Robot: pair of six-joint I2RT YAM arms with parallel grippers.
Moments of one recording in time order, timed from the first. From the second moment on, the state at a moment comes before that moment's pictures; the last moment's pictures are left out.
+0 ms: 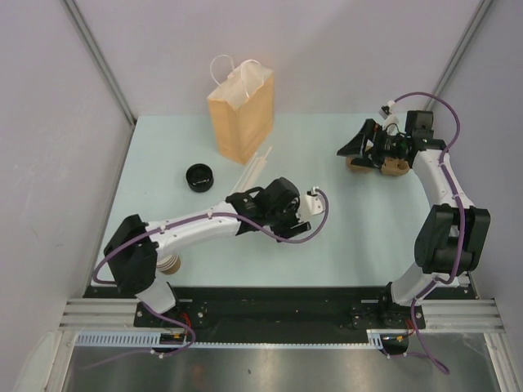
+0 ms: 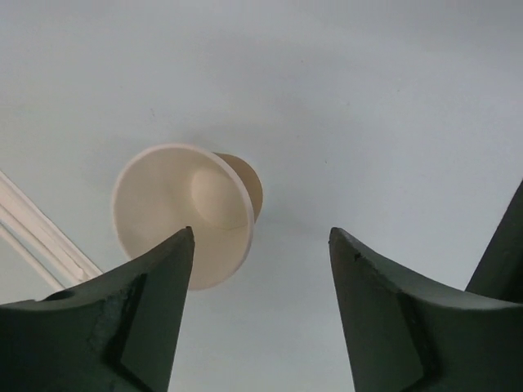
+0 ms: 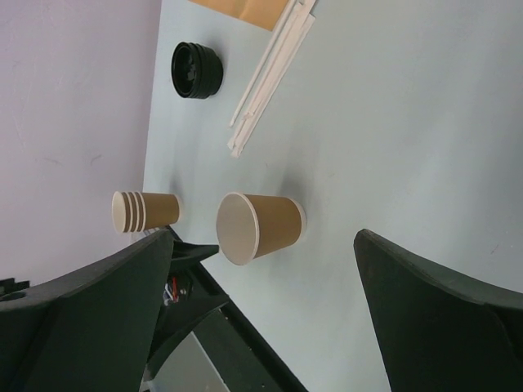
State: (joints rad) left arm -1.00 1.61 1.18 -0.42 0.01 0.34; right arm -0.10 1.65 1.40 -0.55 -0.94 0.30
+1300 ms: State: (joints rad) left arm -0.18 1.80 1.45 -0.80 0.15 0.35; right arm 0.03 1.61 1.40 -0.56 -0.88 0.21
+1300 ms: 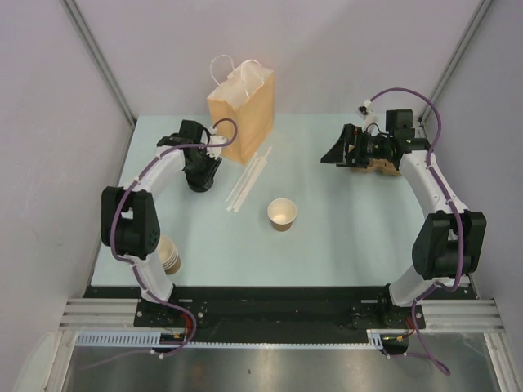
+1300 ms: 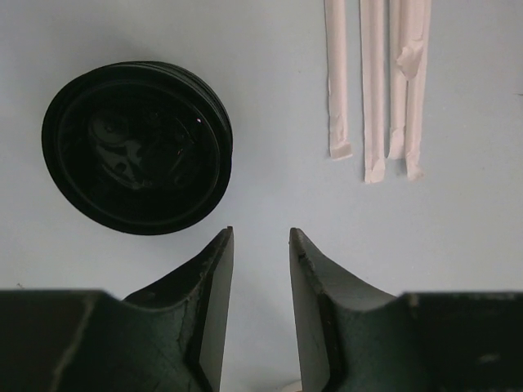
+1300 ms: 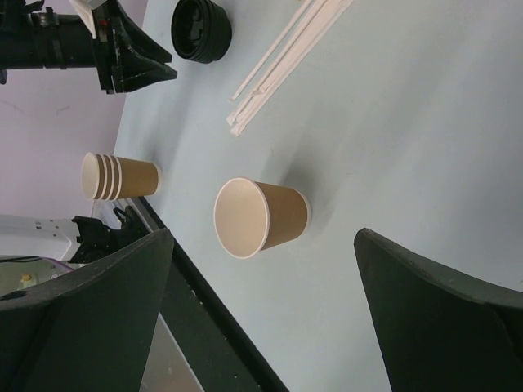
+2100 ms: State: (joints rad) left arm -0.18 1.94 1.53 -0.75 0.12 0.40; right arm 0.03 1.61 1.40 -0.56 -0.88 0.21
